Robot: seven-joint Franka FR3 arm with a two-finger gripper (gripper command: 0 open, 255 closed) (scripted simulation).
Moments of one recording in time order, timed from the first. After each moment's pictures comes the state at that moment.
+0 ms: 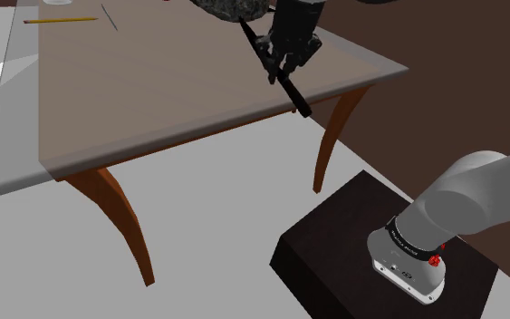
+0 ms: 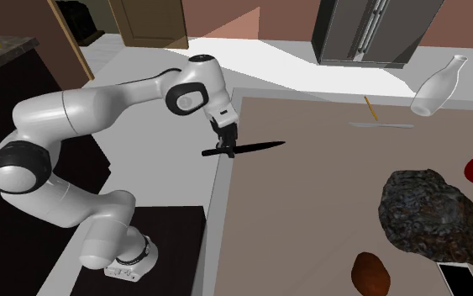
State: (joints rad) arm -0.05 -0.48 0.51 -2.07 0.03 1.81 0.78
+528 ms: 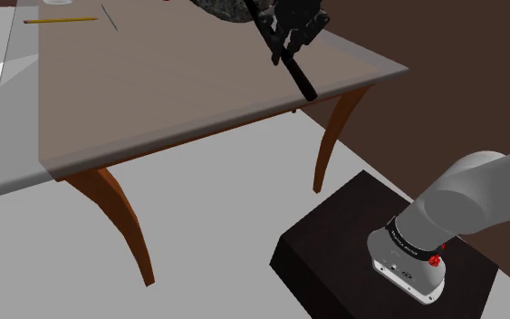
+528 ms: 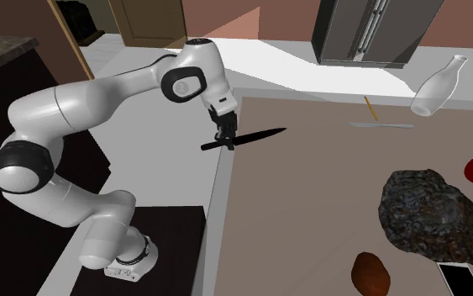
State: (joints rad) arm -0.06 -0.46 0.50 -1.94 0.02 1.70 0.77
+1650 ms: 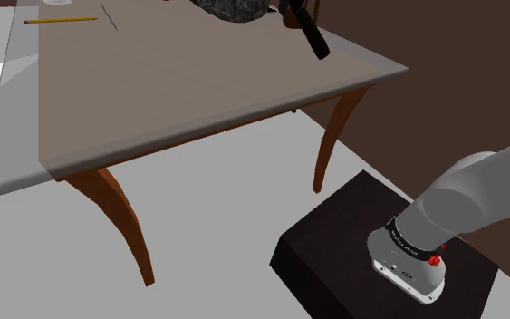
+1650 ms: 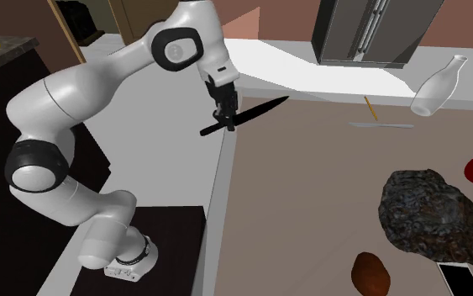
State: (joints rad) arm -0.09 -0.35 0.52 -1.62 -0.03 1.47 0.77
